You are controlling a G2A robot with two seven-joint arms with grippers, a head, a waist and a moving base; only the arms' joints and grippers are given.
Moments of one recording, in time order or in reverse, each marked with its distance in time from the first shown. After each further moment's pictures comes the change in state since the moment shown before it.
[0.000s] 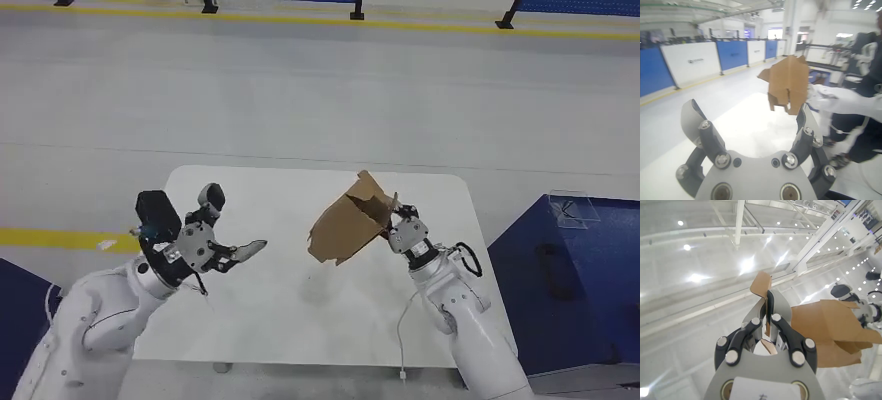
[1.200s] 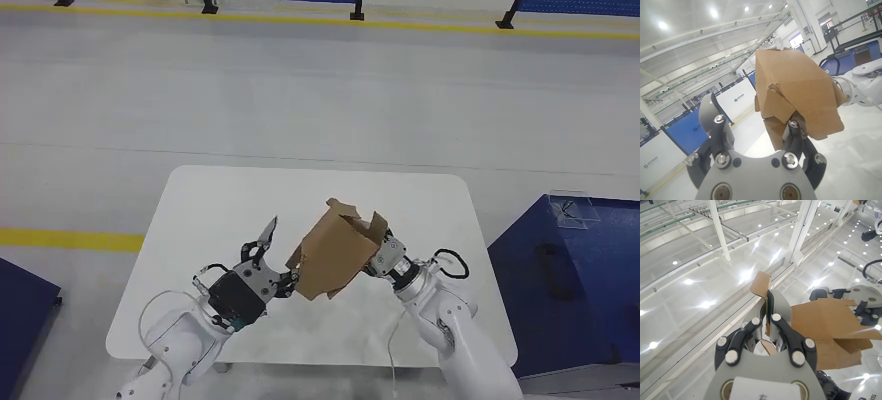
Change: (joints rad) left arm 0.027 -0.050 0.271 0.016 0.647 0.375 0.488; right arm -0.063 -0.017 -0.042 -0.065 0.102 0.162 -0.064
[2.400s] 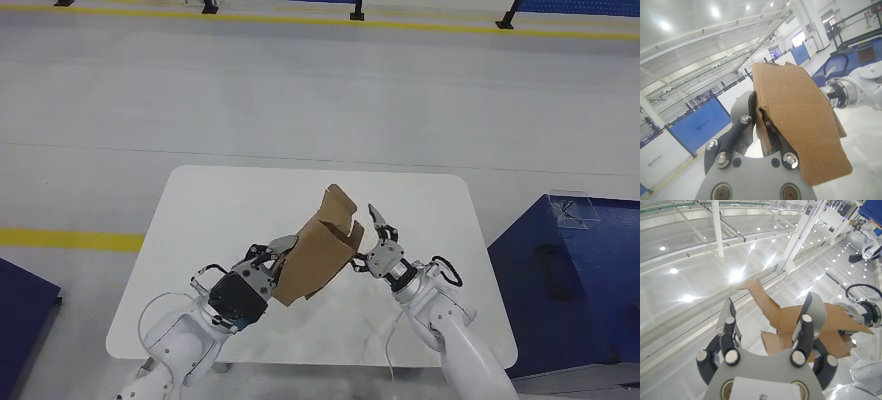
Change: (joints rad) left arm 0.019 -0.006 -0.022 -0.005 0.076 0.026 -0.059; right arm 0.000 0.000 0.023 0.036 -0.236 -0.101 0.088
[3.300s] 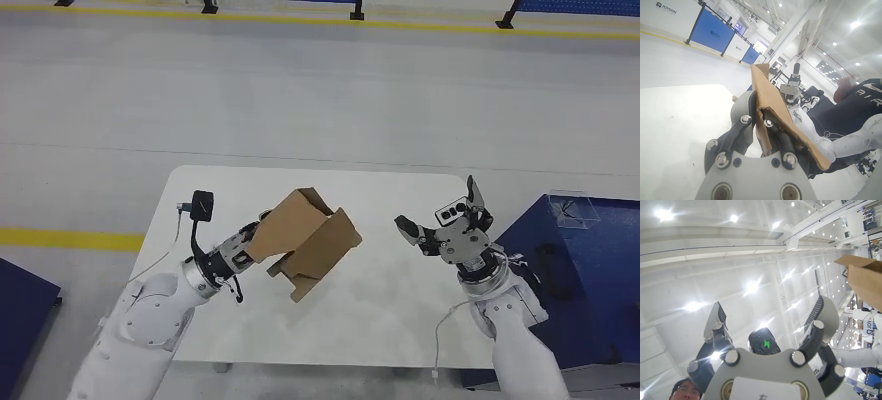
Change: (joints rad) left arm -0.169 0.000 -0.077 0.176 -1.583 -0.336 -0.867; right arm -0.052 0.044 0.260 -0.149 -0.229 -0.099 0.369
